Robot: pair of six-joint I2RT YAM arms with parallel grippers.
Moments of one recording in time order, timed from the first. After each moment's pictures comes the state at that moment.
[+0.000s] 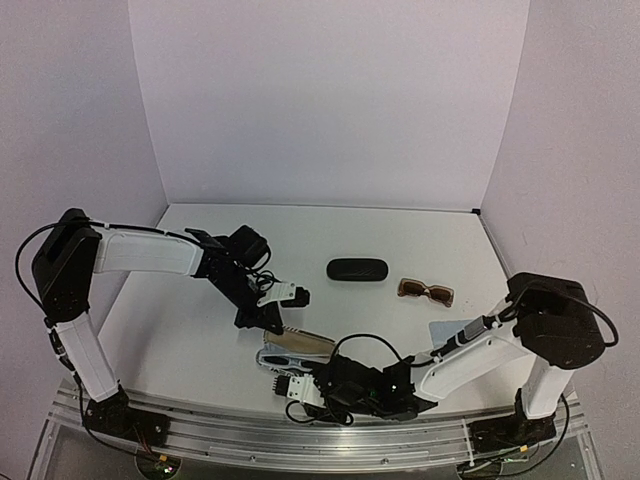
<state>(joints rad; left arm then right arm) -0.76 1.76 1.15 -0.57 0.47 0.77 1.41 1.88 0.84 0.26 0.30 -0.28</state>
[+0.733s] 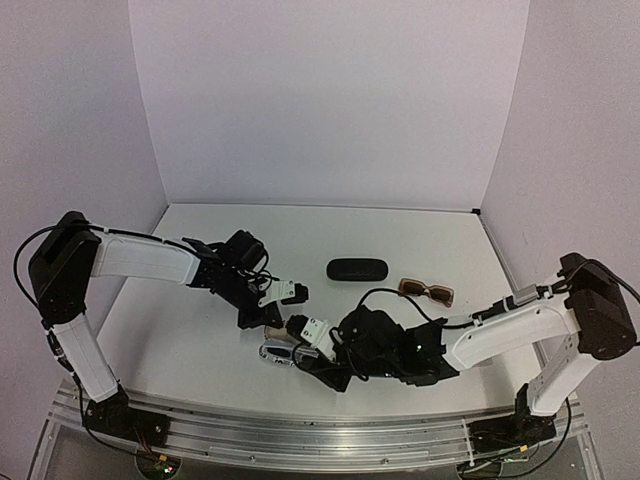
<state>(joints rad) -0.77 1.75 1.06 -0.39 0.34 0.67 1.30 1.67 0.85 0.19 0.16 -0.04</state>
